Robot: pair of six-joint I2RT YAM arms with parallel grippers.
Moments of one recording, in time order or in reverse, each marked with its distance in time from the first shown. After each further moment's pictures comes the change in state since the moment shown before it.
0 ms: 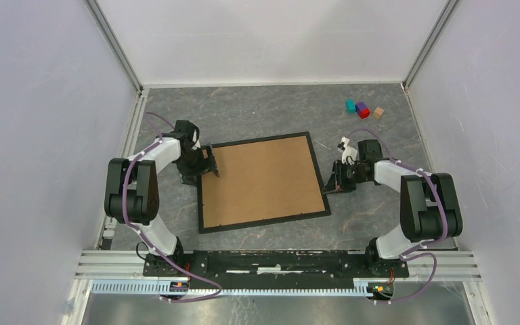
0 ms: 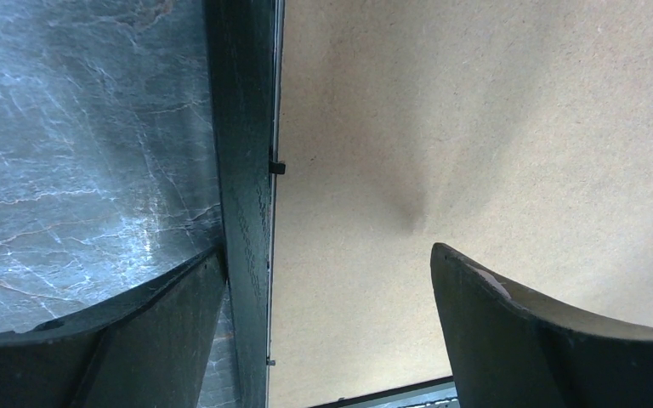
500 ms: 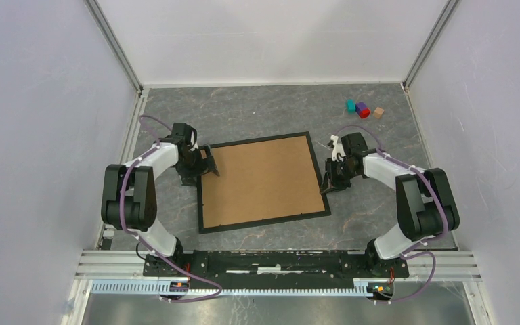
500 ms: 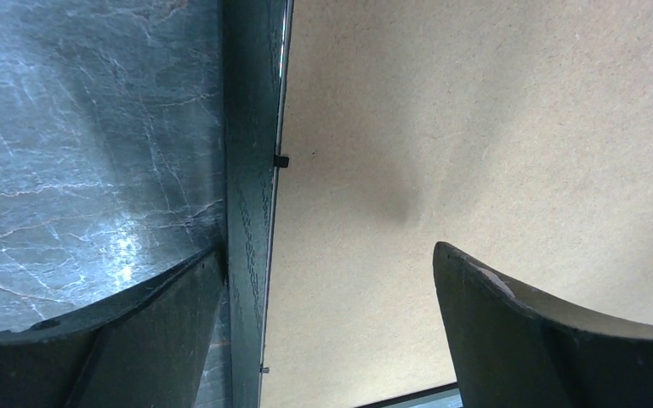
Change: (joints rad) left arm 0.010 -0.048 -0.063 0.070 0.013 -0.030; right arm 0.141 0.051 0.113 -0.129 0.214 0.101
